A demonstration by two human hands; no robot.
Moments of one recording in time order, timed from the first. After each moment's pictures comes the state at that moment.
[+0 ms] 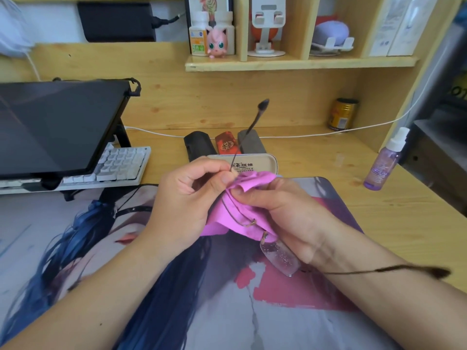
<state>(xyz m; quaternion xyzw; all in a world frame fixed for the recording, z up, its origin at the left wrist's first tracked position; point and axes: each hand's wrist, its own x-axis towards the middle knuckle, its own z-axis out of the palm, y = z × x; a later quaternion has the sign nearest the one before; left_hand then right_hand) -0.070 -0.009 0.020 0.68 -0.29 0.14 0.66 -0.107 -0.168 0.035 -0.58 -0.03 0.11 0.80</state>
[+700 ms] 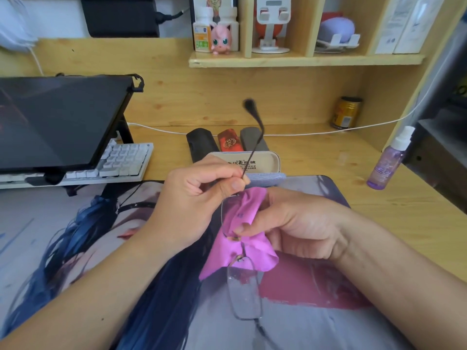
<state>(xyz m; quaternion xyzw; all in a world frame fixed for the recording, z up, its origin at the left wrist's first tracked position) -0.071 -0.007 0.022 0.69 -0.37 0.14 0.60 -0.110 -0.181 0.043 -0.61 -0.11 0.34 0.71</state>
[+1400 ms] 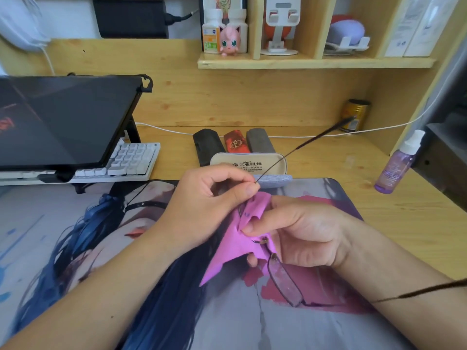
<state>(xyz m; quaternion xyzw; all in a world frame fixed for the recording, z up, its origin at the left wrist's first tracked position) -0.072 -0.006 0.022 0.72 -0.32 0.07 0.61 -0.111 -0.176 0.039 -0.55 -0.09 0.37 0.74</state>
